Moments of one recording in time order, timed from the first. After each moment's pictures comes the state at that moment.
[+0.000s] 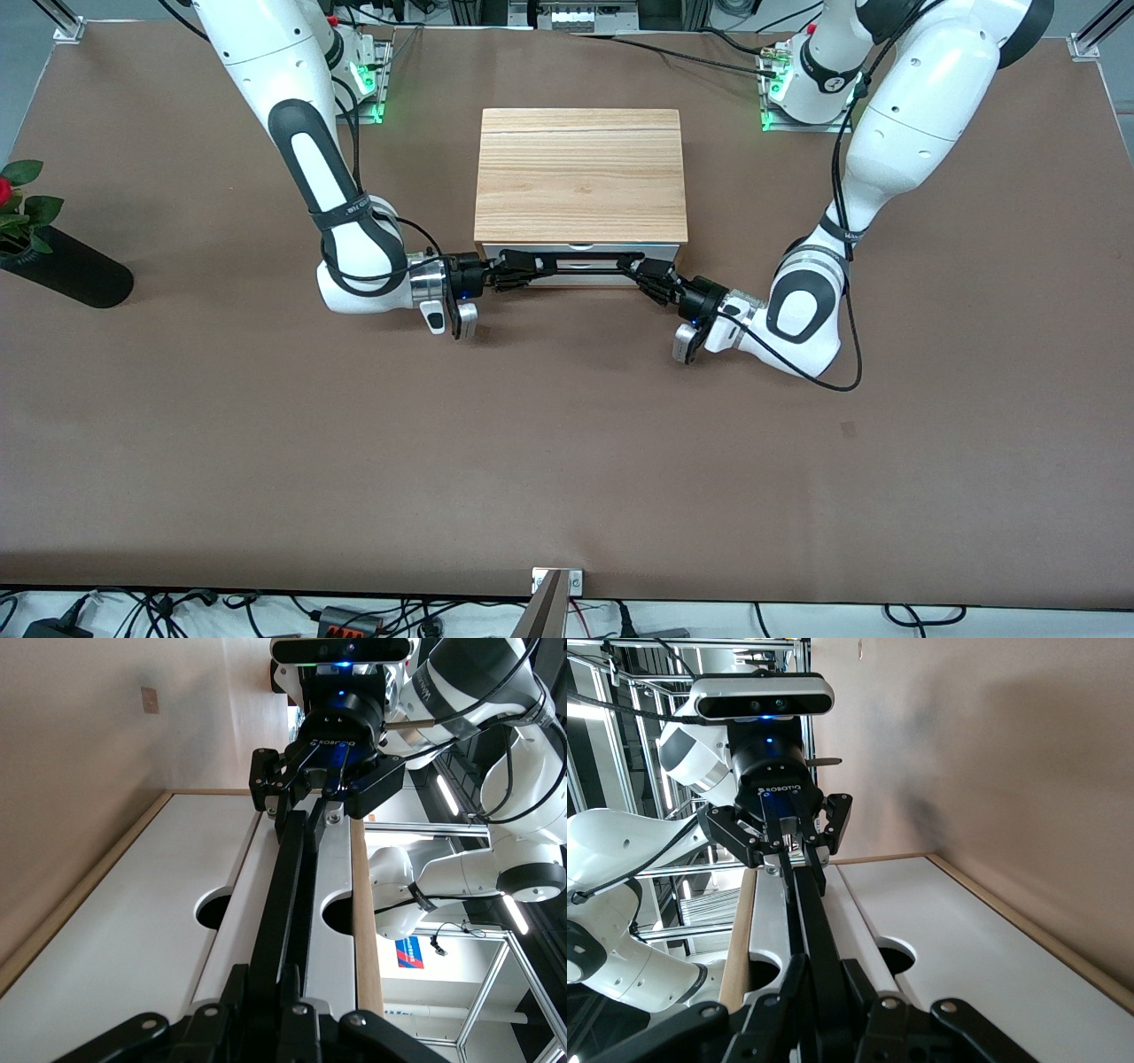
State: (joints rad) left arm -0.11 0.80 -0.21 -1.68 -1.22 1.63 0.87; right arm 0.49 0.62 -0.04 -1.89 1.63 1.88 -0.86
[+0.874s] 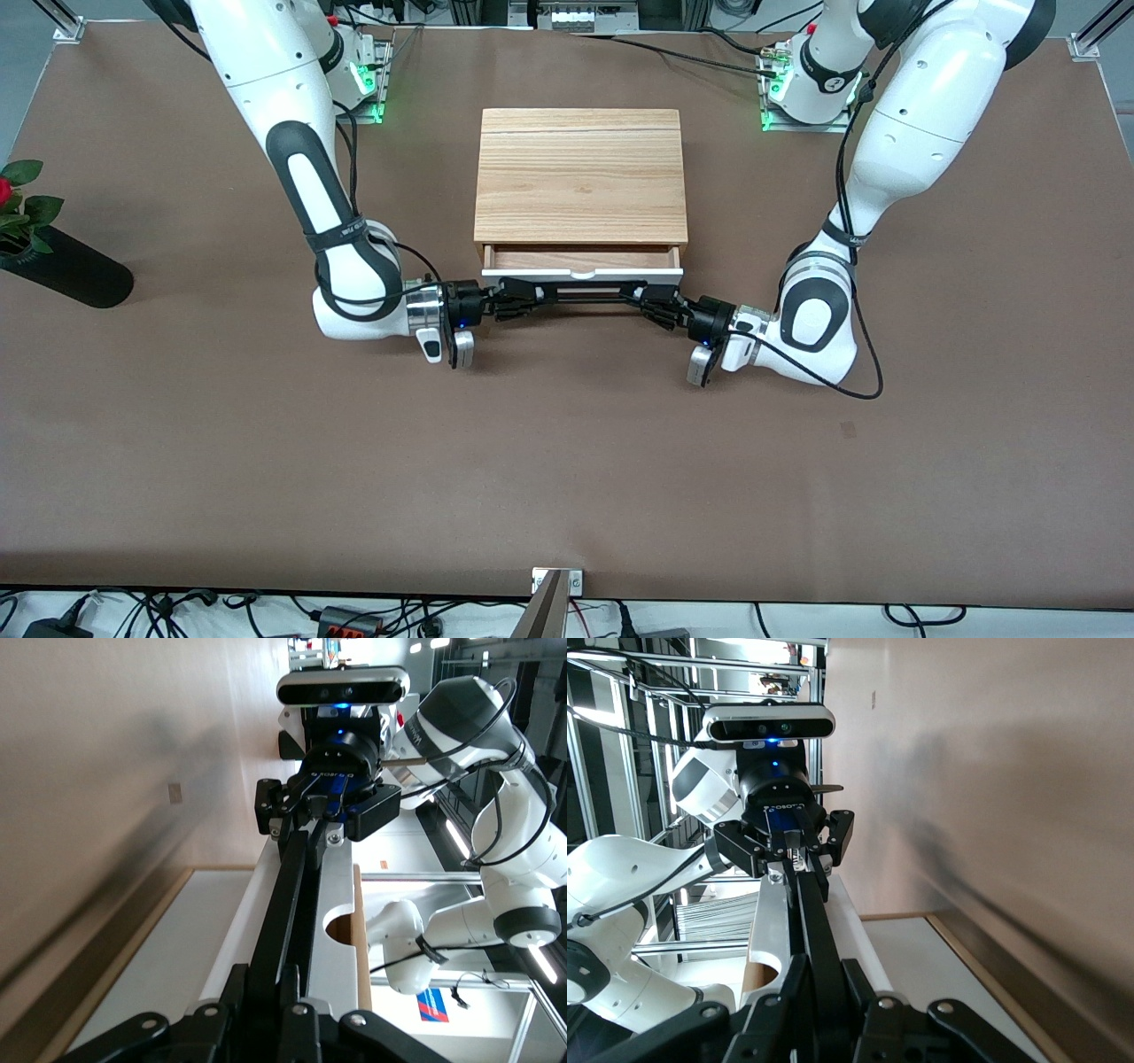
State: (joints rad) left arm -0.10 0.81 -0.20 -1.63 -1.30 1.72 0.88; right arm 0.46 0.73 -0.05 -1.70 1.63 1.87 -0.86
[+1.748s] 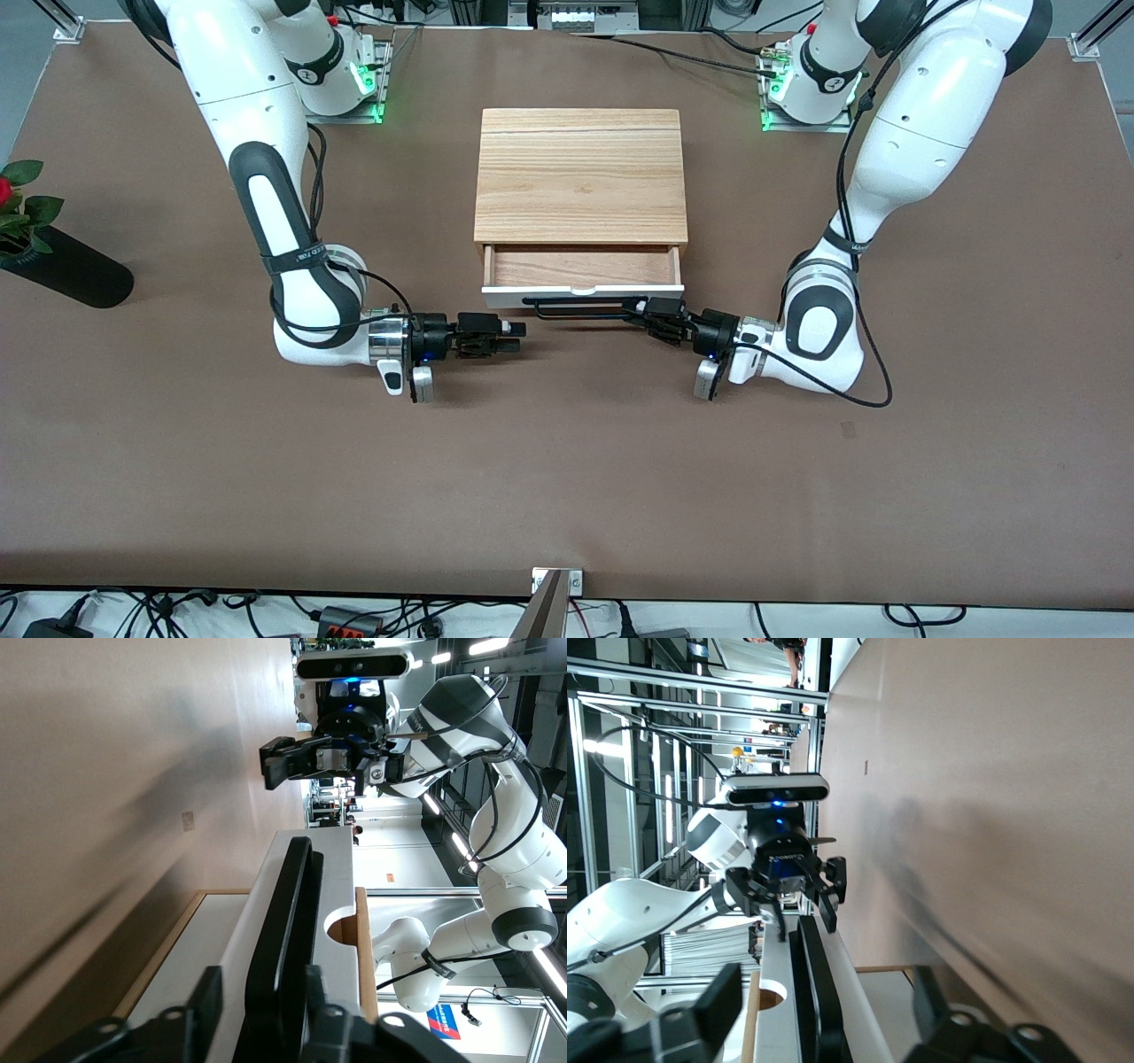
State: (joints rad) left arm -0.09 0.84 -0.20 -1.58 -1.30 1.74 0.88; right arm 0.39 0.77 -0.08 -1.62 1.61 1.88 -0.85
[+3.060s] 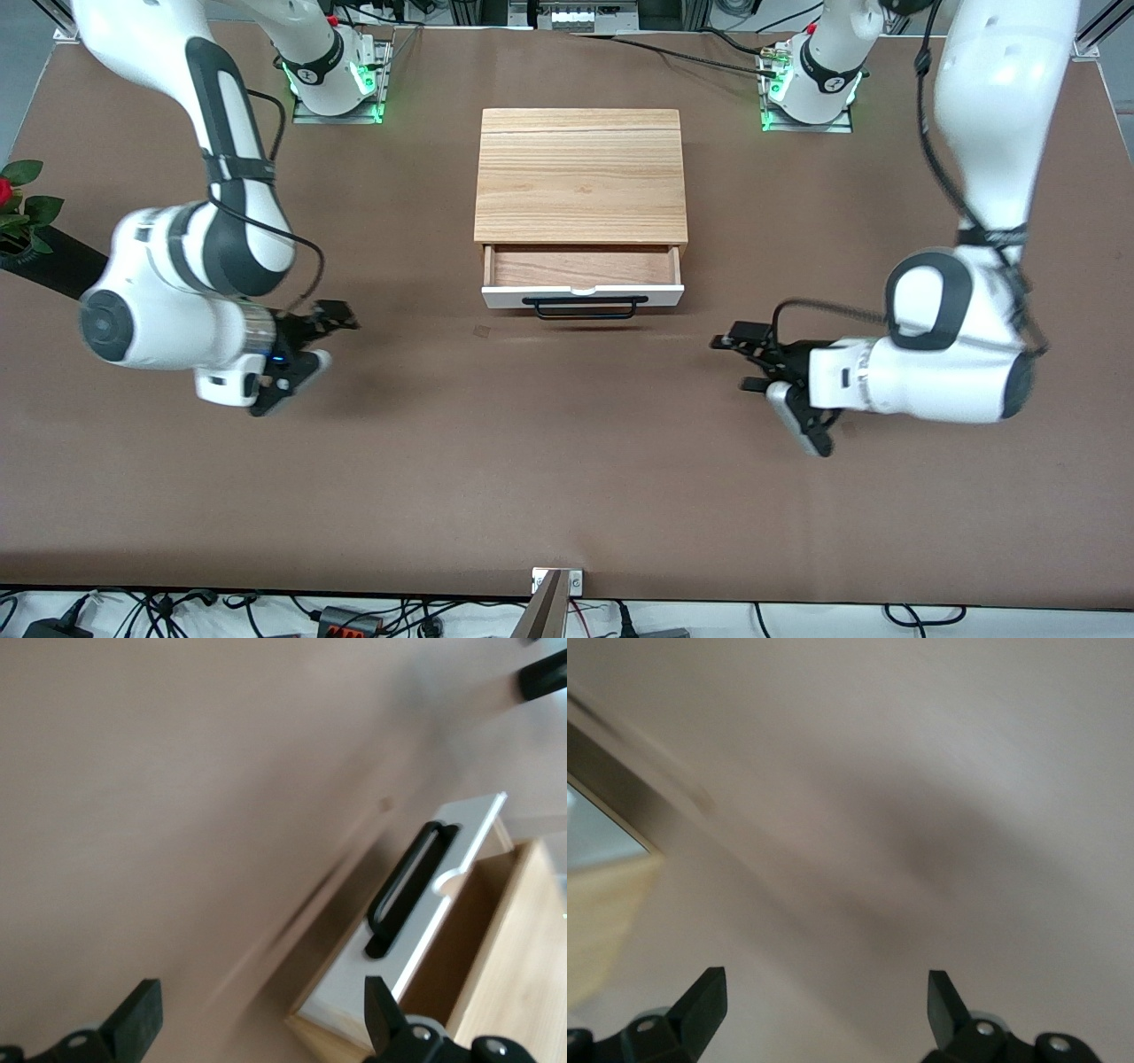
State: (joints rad) left arm -0.06 0.65 -0.15 -1.23 -0.49 1.74 0.59; right arm 0.39 0.53 -0.33 -1.48 0.31 1.76 -0.64
